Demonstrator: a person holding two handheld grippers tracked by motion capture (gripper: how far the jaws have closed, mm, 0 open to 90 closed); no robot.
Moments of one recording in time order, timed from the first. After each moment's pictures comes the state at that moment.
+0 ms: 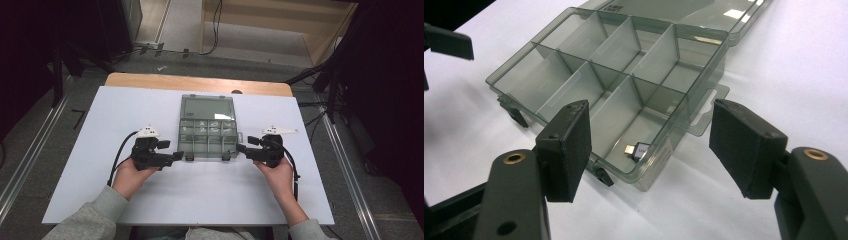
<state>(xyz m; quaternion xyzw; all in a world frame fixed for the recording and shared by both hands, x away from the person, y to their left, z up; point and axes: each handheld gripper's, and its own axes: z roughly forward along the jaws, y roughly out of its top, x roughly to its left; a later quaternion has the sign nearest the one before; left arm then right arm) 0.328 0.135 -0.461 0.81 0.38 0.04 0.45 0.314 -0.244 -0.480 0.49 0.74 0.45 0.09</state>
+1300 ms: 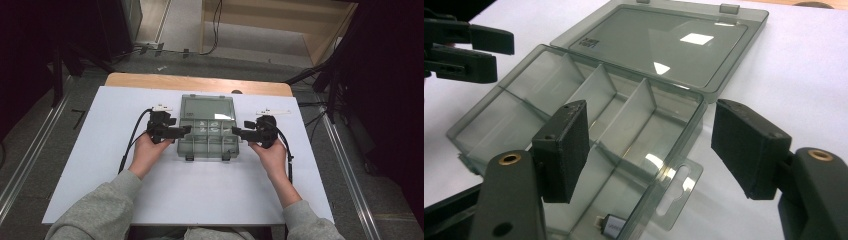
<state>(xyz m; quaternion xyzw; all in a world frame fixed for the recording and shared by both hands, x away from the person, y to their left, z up) 0.406 0.105 -0.469 0.79 0.43 0.08 0.43 0.368 -0.235 -0.468 0.50 0.74 0.44 0.10</state>
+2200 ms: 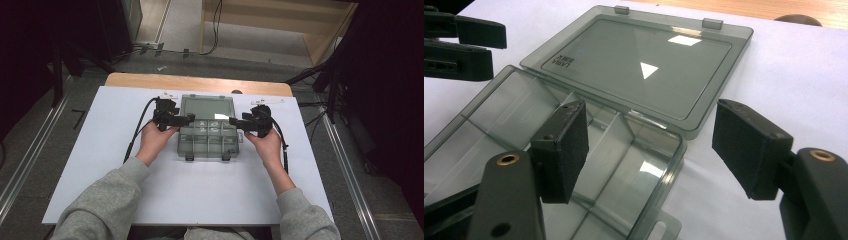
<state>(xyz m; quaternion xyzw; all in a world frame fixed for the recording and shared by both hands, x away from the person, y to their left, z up) 0.442 0.090 -0.463 0.79 0.44 0.10 0.43 0.404 -0.228 -0.467 0.51 0.74 0.43 0.10</state>
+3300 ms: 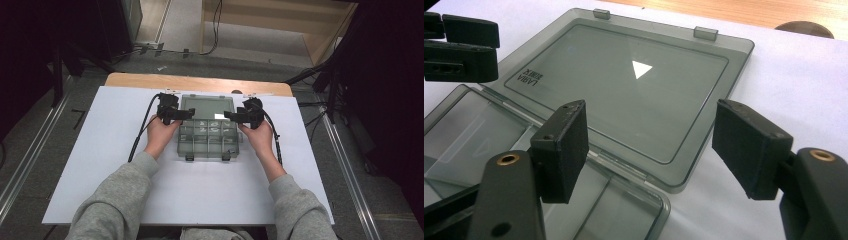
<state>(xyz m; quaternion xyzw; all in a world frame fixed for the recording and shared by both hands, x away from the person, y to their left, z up) 0.470 0.079 -0.481 0.77 0.47 0.13 0.41 0.445 -0.215 -0.482 0.52 0.74 0.41 0.11</state>
